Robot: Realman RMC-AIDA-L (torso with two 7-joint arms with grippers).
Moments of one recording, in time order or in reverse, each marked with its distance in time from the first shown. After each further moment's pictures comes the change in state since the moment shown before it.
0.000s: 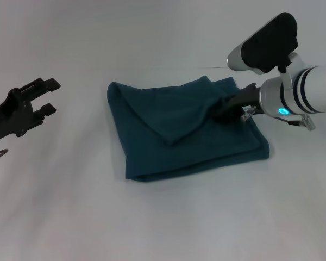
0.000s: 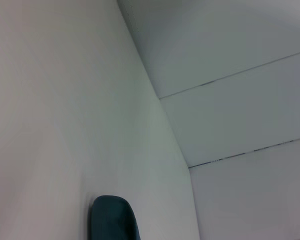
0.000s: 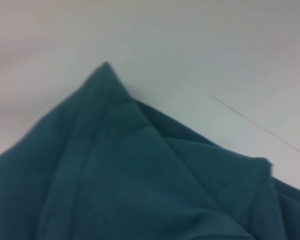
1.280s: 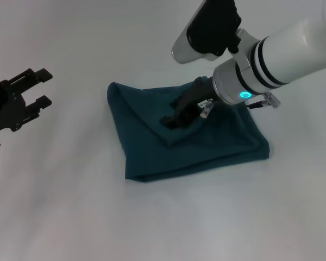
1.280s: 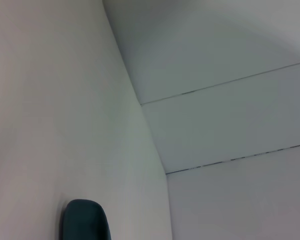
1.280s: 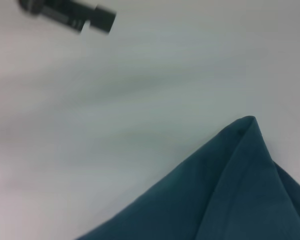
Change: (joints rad) left arm 0.005 0.015 -0.034 -0.010 -0.034 0.063 -0.033; right arm 0.193 0.002 0.001 -0.025 0.114 -0.283 -0.132
